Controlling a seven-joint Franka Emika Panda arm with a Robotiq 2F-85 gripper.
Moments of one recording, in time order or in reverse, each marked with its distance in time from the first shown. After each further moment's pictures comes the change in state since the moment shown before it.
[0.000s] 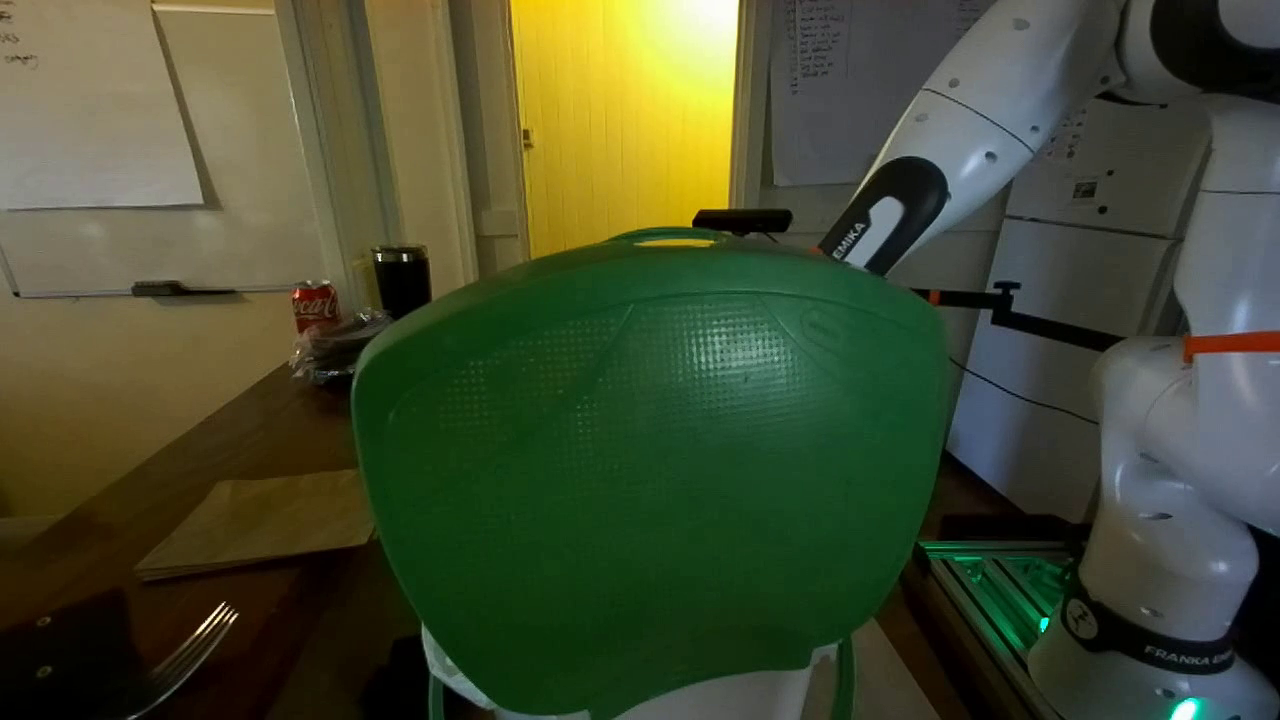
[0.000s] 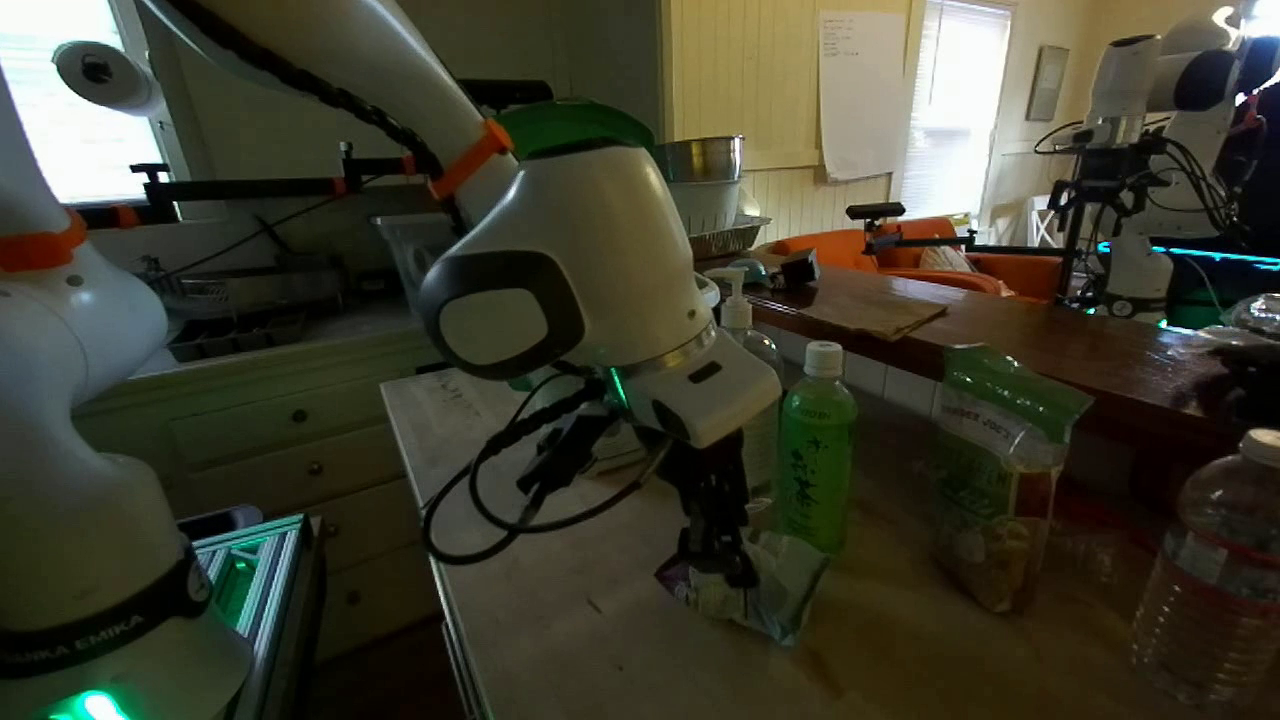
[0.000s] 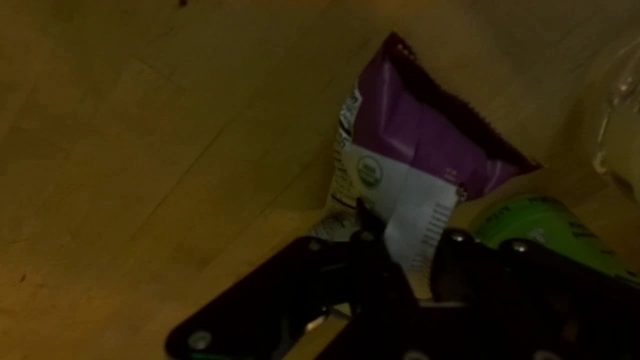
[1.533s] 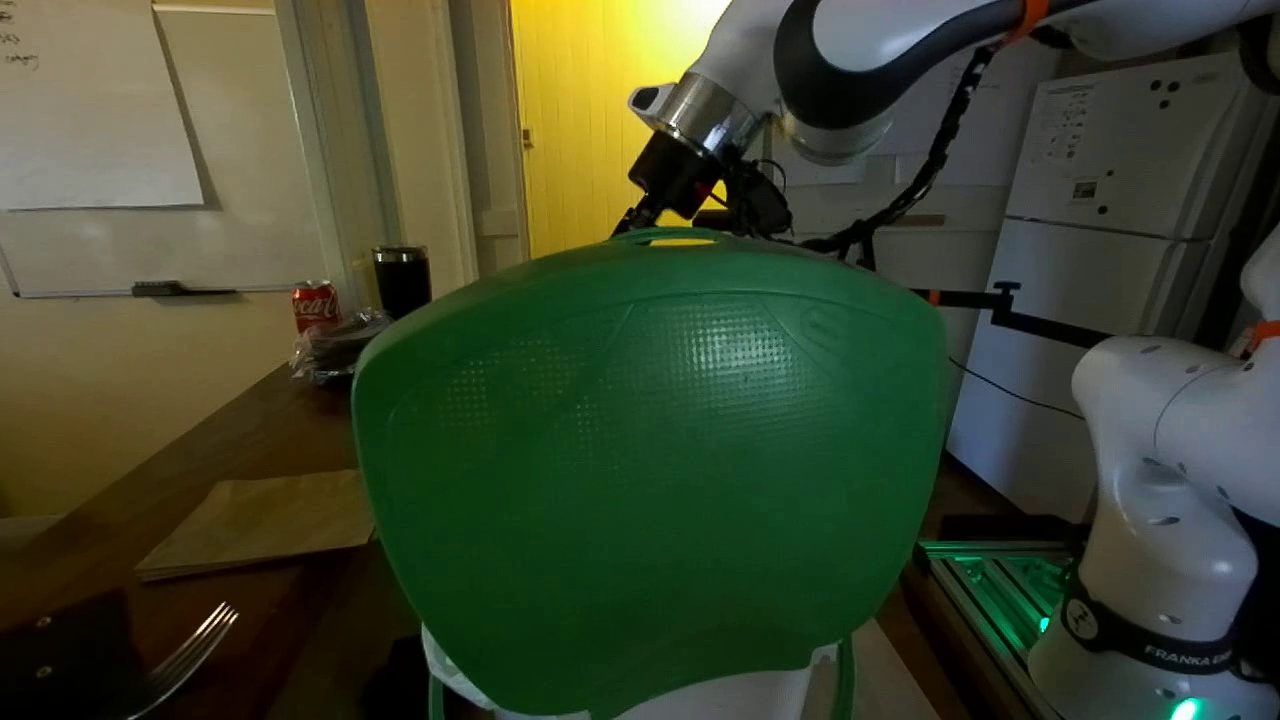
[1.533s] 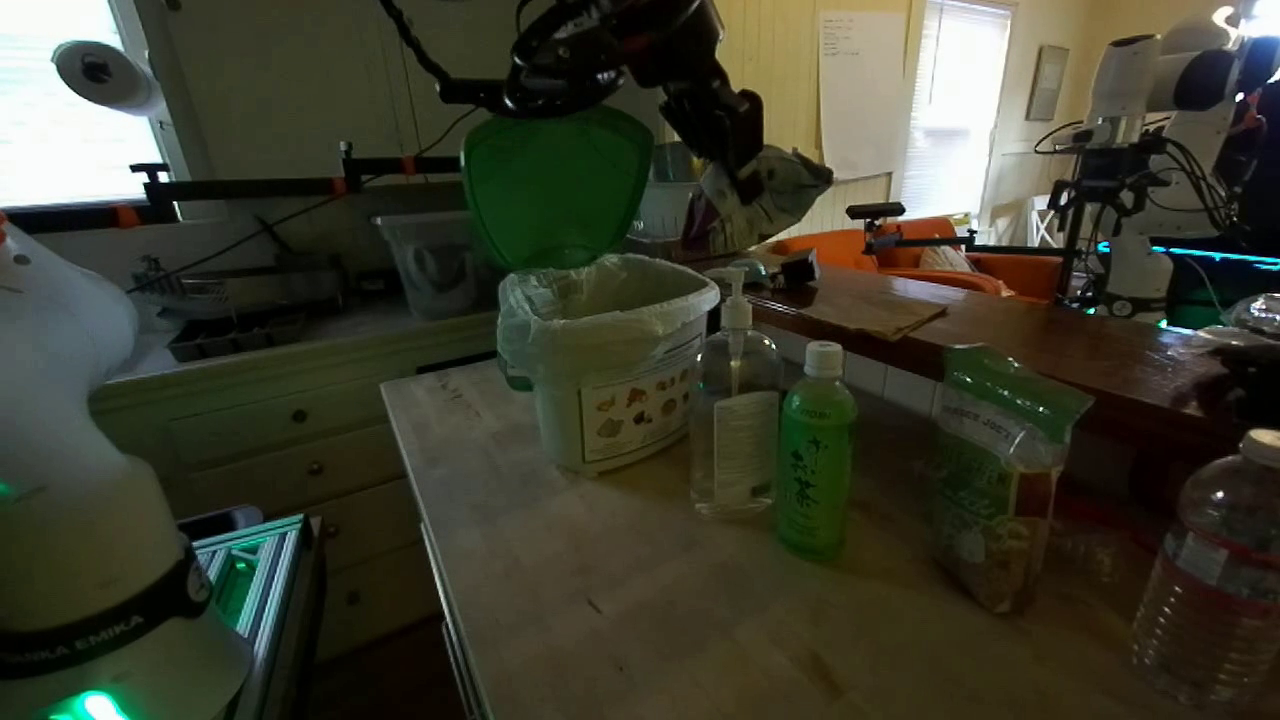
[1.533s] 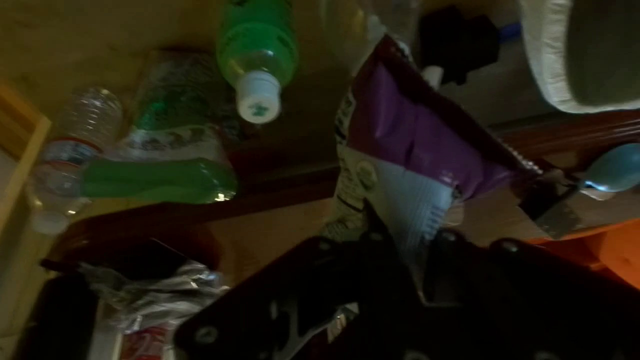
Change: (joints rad) arm 0.230 -0.439 -0.043 0.240 0.034 -0.419 -0.429
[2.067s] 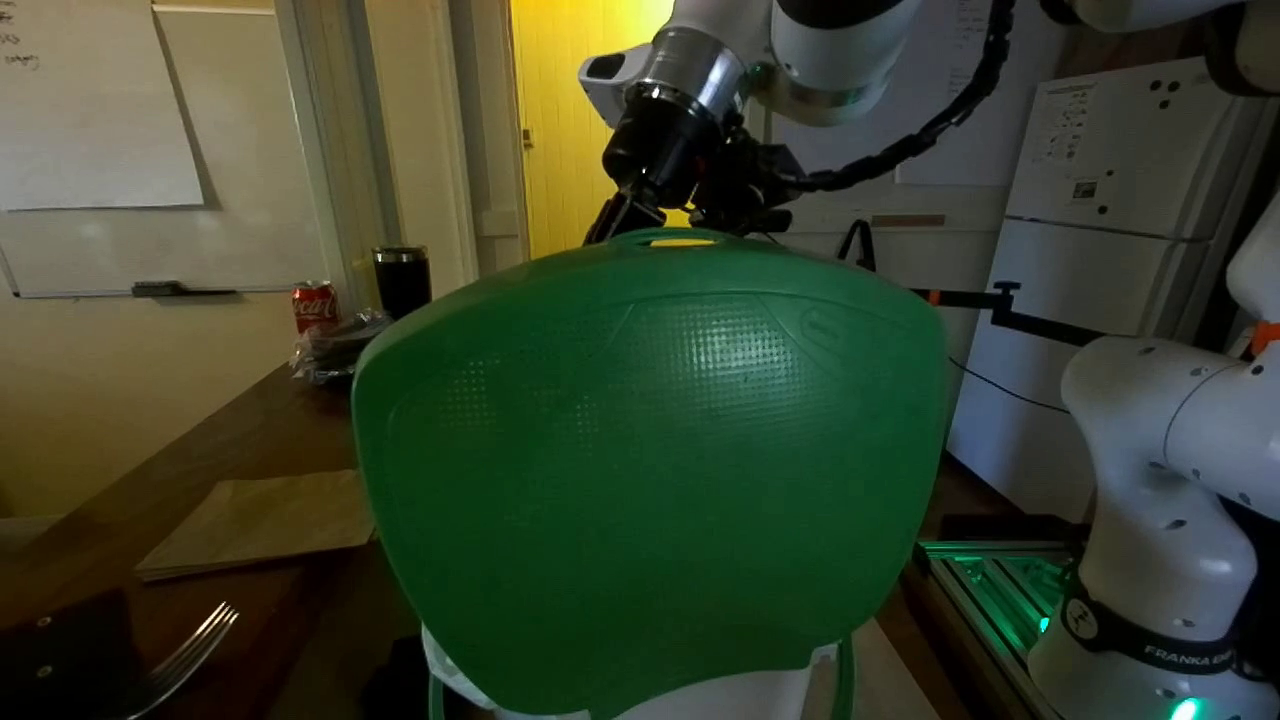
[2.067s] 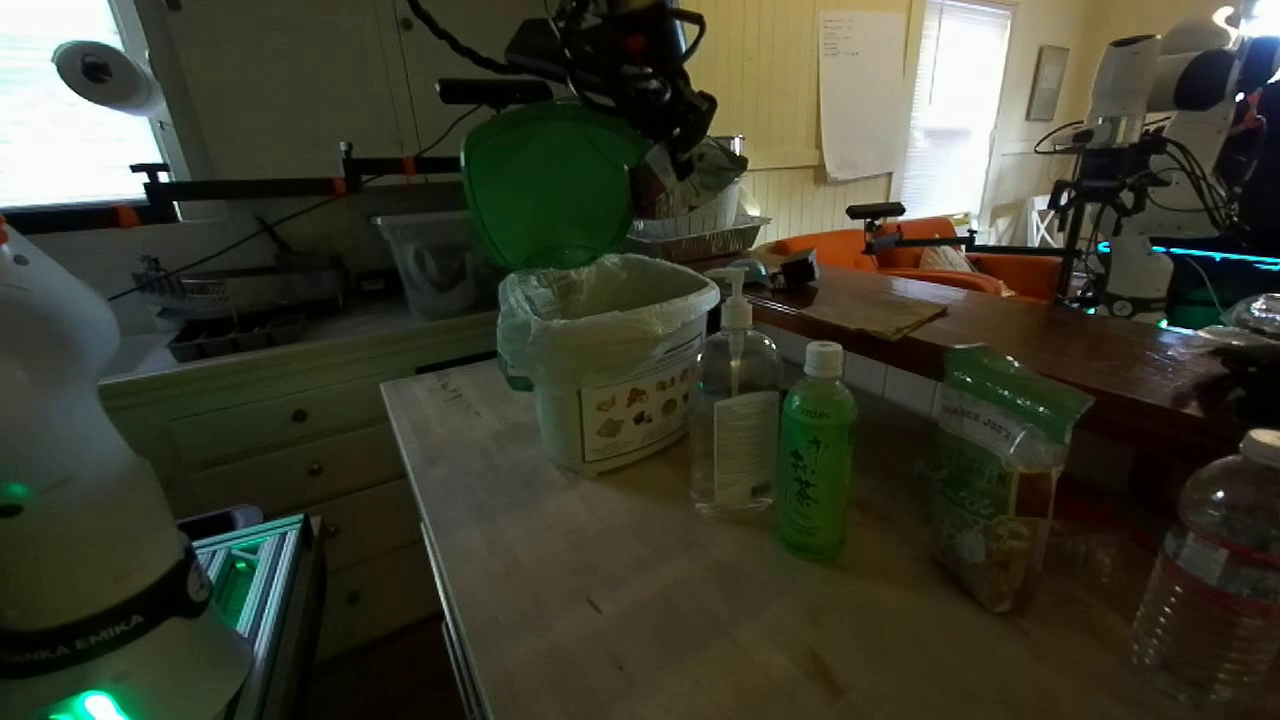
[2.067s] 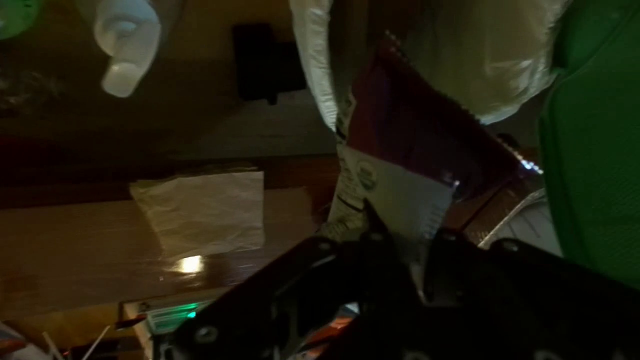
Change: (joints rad) arm 0.170 0.033 -0.021 0.115 0.242 -0.240 -0.272
